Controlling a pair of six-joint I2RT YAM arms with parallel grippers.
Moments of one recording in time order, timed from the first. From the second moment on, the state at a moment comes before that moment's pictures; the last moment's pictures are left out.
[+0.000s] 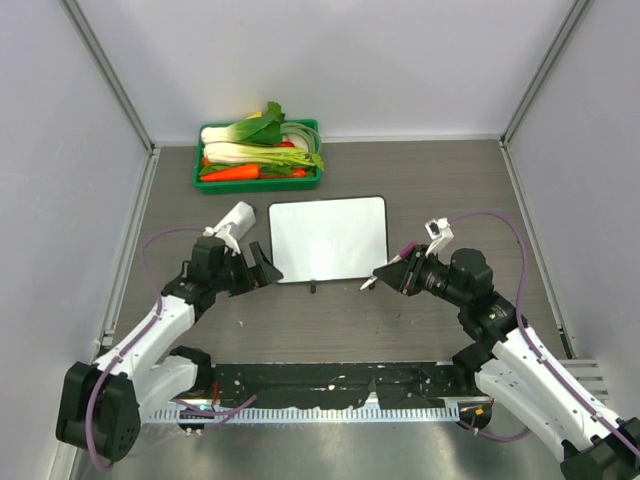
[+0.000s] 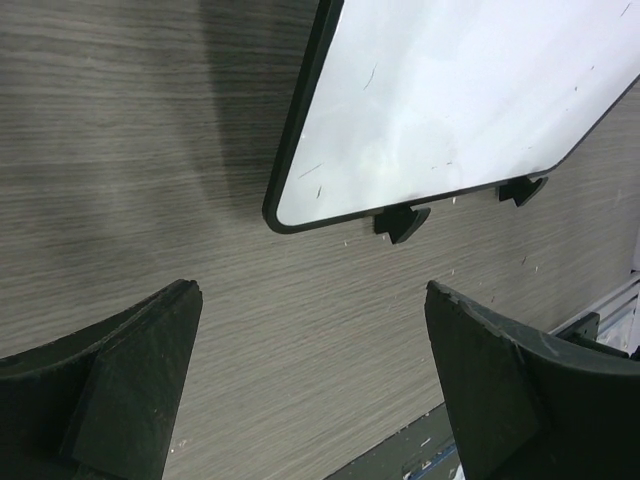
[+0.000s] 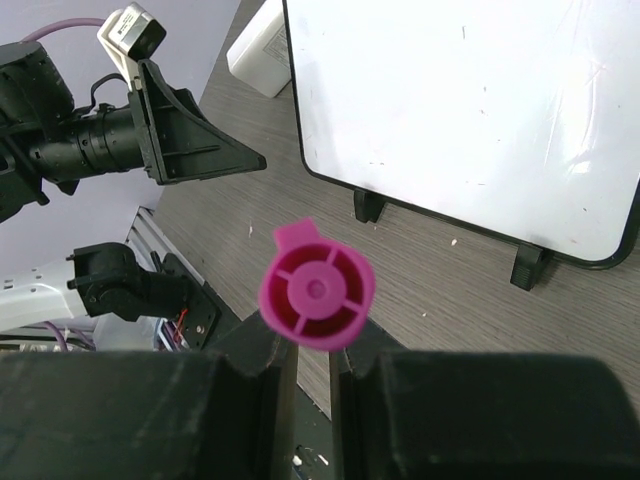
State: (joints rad) left arm -0.29 0.95 0.47 -0.23 0.29 -0.63; right arm 0.49 0.60 0.46 -0.12 -0.37 0.67
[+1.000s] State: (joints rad) left arm -0.17 1.51 0.56 0.45 0.68 -0.57; right arm 0.49 0.75 0.47 -0.08 -0.35 0.65
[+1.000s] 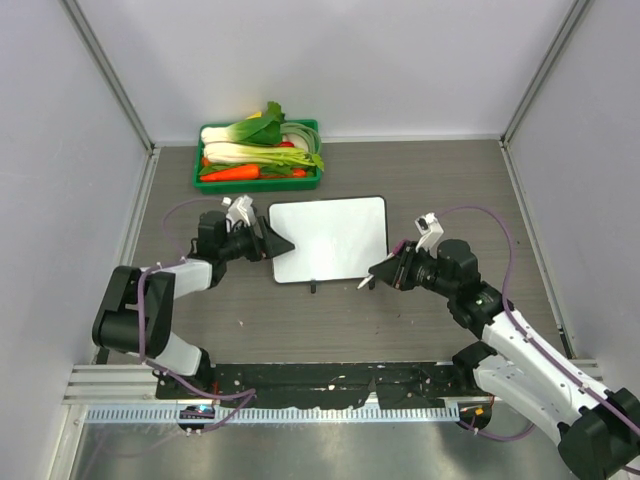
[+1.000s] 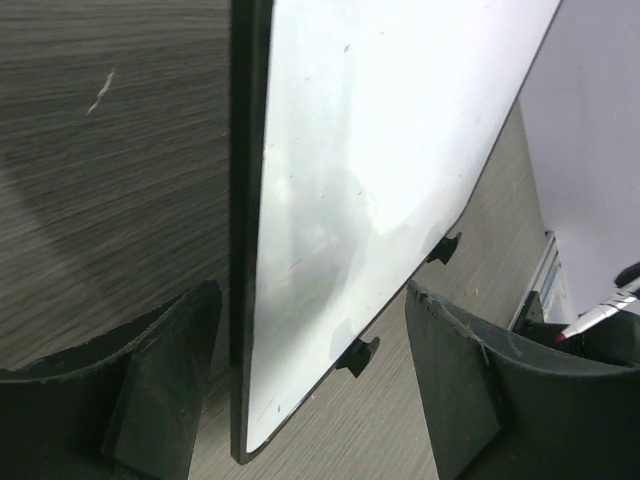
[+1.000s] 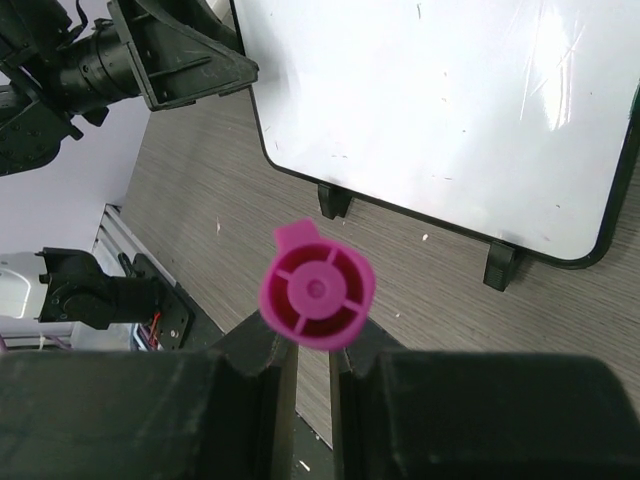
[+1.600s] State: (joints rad) left arm -0.18 1.66 0.57 0.83 0.98 -0.69; right arm 0.49 0.81 0.47 0.01 -0.35 0.66
